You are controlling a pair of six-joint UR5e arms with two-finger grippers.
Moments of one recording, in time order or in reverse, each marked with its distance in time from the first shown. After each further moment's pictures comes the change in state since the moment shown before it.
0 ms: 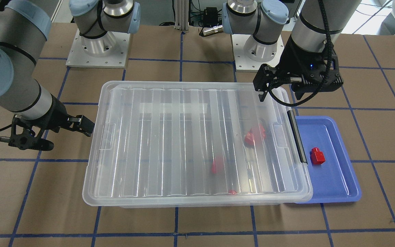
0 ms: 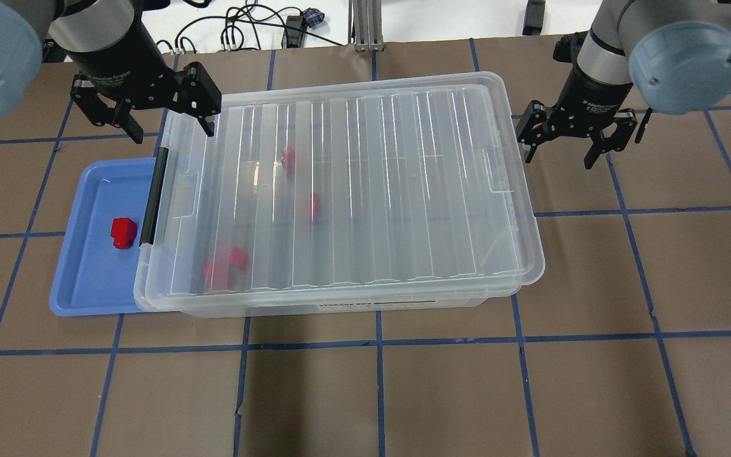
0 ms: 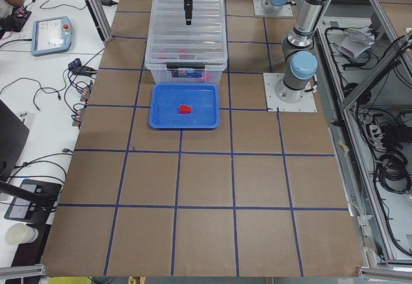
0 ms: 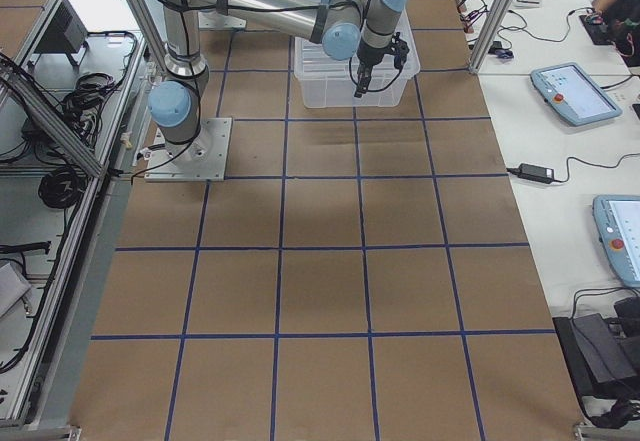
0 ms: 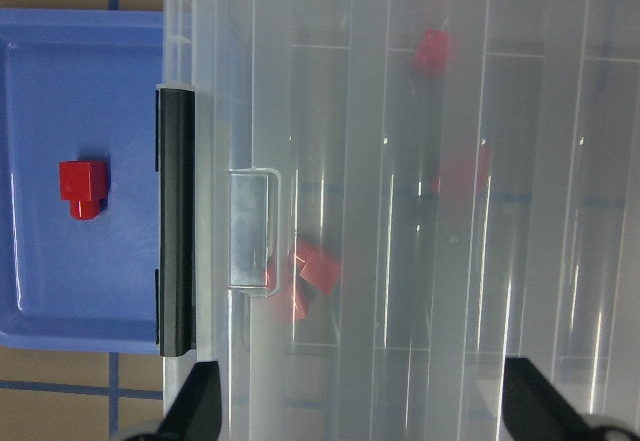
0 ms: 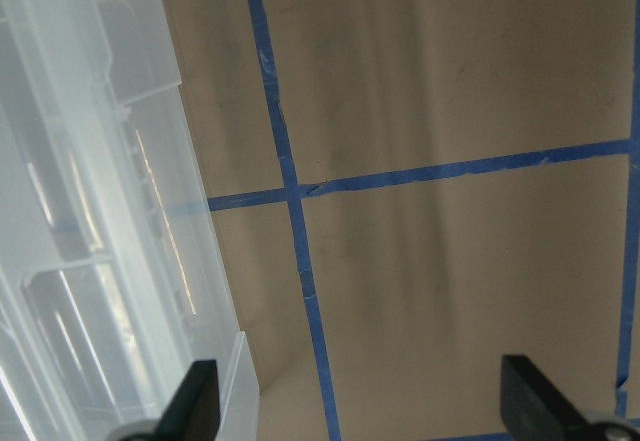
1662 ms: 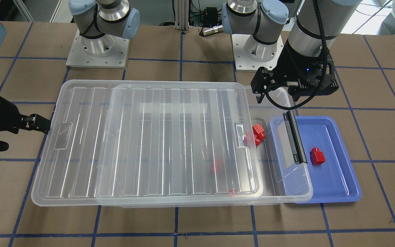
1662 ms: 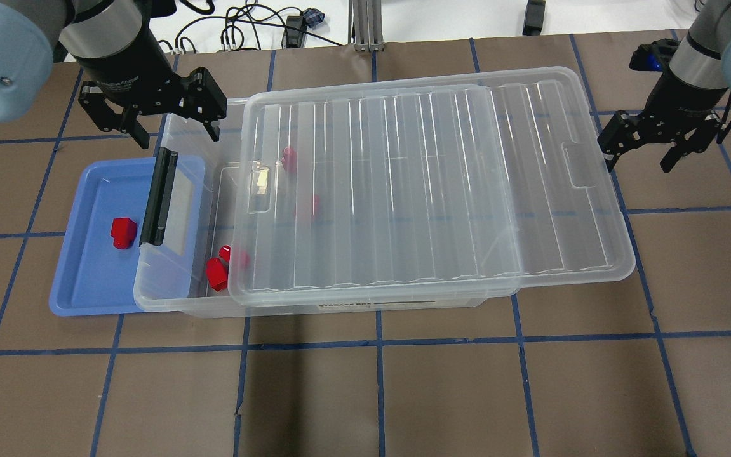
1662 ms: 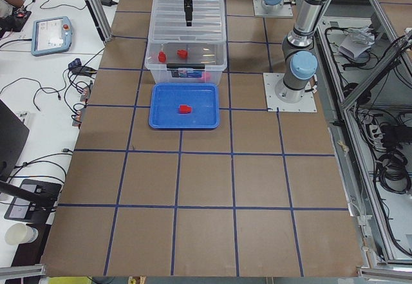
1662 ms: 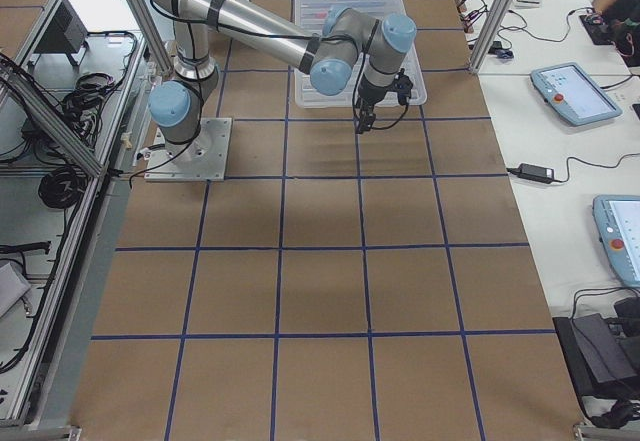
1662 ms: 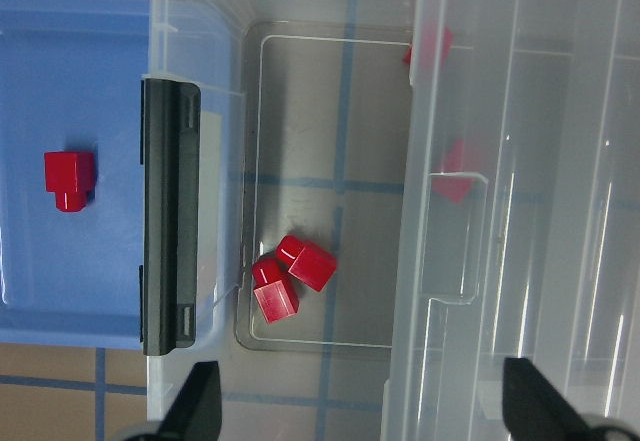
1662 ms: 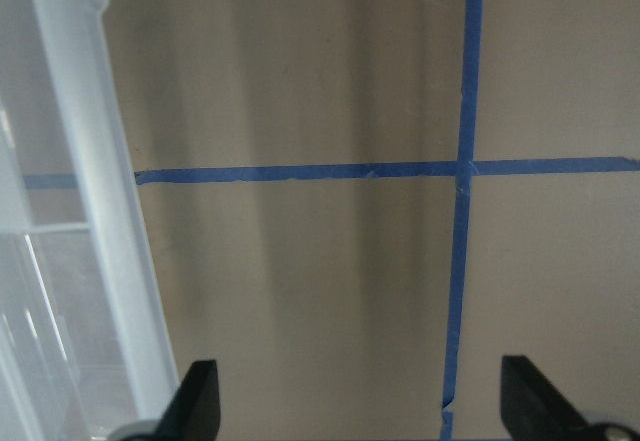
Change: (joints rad) left arm -0.003 -0.009 -0.009 0.004 -0.006 -0.006; right arm -0.179 0.029 0.025 0.006 -0.057 -0.282
